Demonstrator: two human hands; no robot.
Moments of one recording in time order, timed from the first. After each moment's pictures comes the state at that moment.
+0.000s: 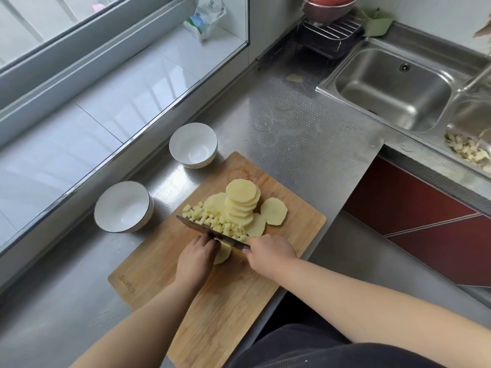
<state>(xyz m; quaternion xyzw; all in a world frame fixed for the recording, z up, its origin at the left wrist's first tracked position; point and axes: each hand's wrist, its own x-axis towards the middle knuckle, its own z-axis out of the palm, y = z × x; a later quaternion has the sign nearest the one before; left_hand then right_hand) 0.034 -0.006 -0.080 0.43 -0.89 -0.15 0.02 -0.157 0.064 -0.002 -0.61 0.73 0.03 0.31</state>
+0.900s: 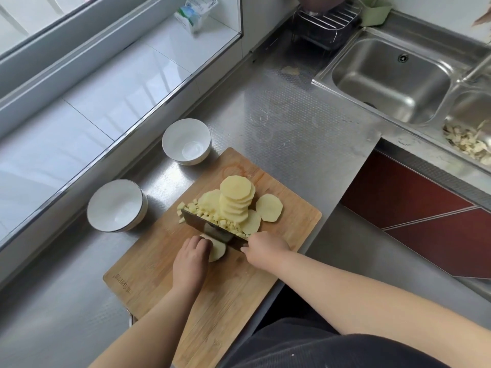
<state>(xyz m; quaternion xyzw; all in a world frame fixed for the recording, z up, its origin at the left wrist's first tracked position) 0.031 0.009 -0.082 0.48 -0.86 -0.14 0.06 -0.164 0.056 -0.017 -0.52 0.74 0.07 0.41</state>
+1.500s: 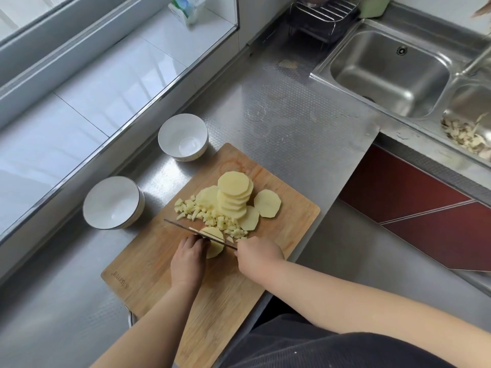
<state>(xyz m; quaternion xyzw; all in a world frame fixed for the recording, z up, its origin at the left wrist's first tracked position) 0.033 0.013 -0.092 0.53 -0.83 -0.16 0.07 -0.140 0.069 -0.006 -0.60 0.73 0.09 0.33</state>
